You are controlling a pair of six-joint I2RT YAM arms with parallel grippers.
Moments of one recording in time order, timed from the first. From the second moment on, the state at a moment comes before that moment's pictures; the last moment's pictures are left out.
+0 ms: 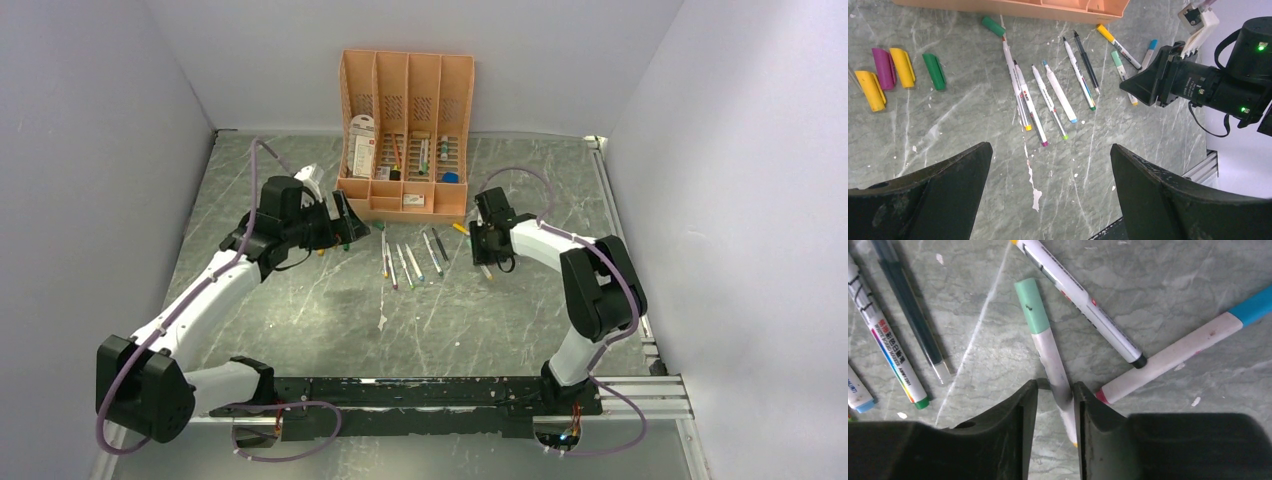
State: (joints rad) left arm -0.36 1.18 0.90 -0.33 0.26 -0.56; right arm 0.37 1.71 0.97 -0.37 0.03 0.23
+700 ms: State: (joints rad) left arm -0.36 1.07 0.76 -0.28 0.33 -0.59; right arm 0.54 1.76 1.03 -0.37 0.12 0.26
